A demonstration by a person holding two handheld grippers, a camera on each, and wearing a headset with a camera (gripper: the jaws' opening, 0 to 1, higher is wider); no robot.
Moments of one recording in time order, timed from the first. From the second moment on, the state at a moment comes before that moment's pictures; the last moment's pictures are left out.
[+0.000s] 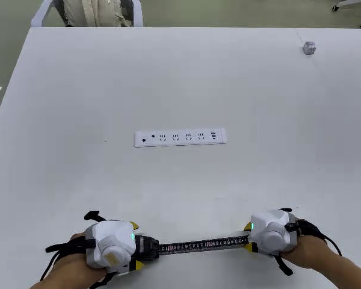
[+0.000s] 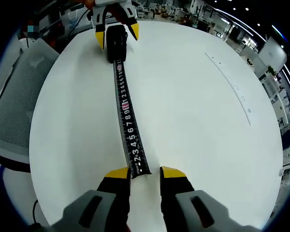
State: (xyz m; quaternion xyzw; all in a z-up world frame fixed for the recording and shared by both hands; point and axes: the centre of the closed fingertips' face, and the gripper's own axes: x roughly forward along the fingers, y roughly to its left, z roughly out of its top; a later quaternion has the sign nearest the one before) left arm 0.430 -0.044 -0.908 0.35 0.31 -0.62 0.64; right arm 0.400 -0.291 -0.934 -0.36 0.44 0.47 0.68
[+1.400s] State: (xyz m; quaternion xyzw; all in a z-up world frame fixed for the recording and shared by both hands) left arm 0.424 -0.006 -0.881 0.23 0.34 -0.48 0.78; right arm 0.389 -0.294 -0.901 -0.14 0.42 0.29 0.85
